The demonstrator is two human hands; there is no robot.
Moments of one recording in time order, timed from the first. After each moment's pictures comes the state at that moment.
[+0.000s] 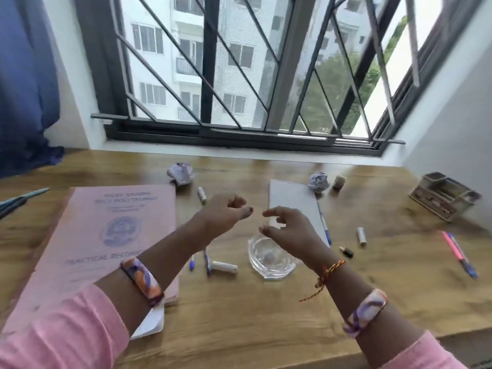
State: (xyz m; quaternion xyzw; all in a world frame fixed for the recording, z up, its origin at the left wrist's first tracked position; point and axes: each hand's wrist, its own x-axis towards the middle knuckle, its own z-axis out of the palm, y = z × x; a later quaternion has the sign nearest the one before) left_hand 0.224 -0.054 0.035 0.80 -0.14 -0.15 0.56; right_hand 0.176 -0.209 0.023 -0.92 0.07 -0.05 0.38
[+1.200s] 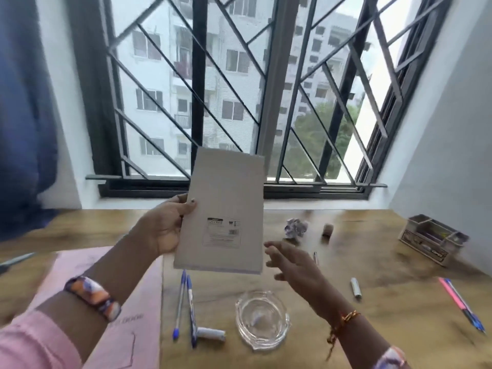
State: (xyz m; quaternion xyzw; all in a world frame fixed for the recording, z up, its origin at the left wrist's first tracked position) left_hand 0.282 -0.028 0.100 0.53 -0.03 -0.18 0.83; right_hand 0.173 -0.247 0.051 -0.84 0.03 -0.07 0.54
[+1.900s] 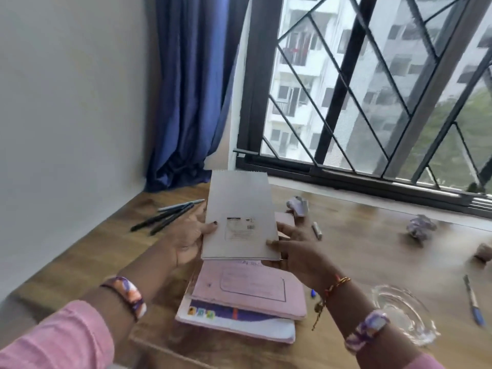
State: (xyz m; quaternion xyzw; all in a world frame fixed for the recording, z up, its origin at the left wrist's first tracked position) left_hand 0.207 0.199 0.025 0.55 0.05 -0.08 0.83; right_hand 0.211 -0.017 0.026 -0.61 -0.04 0.23 0.76
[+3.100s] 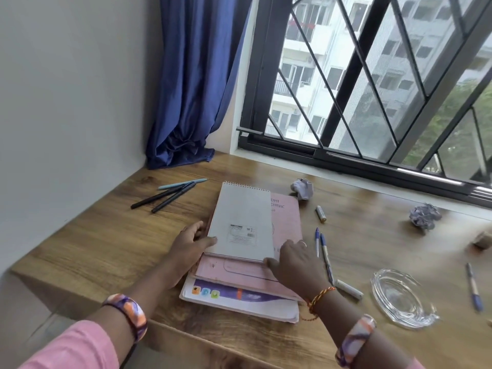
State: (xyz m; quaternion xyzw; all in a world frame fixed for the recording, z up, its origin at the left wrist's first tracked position) left_hand 0.179 0.211 -0.042 0.77 0.16 -0.02 0.61; right_hand 0.189 0.001 -0.011 -1.00 -0.05 0.06 0.04
